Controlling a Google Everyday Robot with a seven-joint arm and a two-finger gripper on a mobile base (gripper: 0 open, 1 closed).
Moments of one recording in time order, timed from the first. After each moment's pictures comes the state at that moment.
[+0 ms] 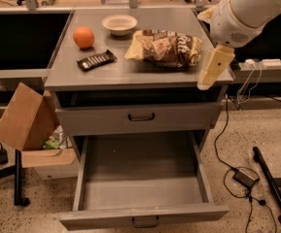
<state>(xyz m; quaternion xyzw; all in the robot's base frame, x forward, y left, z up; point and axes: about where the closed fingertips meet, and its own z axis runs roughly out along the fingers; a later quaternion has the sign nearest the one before) 0.577 -0.171 0.961 -0.65 0.70 -0.06 0.28</state>
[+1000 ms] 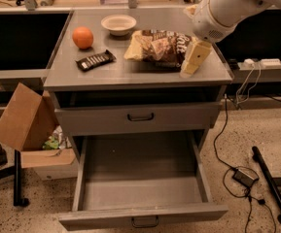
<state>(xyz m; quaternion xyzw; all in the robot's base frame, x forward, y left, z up) 0.651 -0.150 0.947 -0.65 0.68 -0.07 0.33</state>
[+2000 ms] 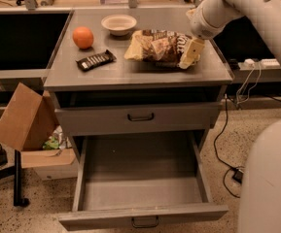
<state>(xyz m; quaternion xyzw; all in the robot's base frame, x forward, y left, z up) 0.763 -0.180 0.899 -0.62 0.70 -0.08 0.33</state>
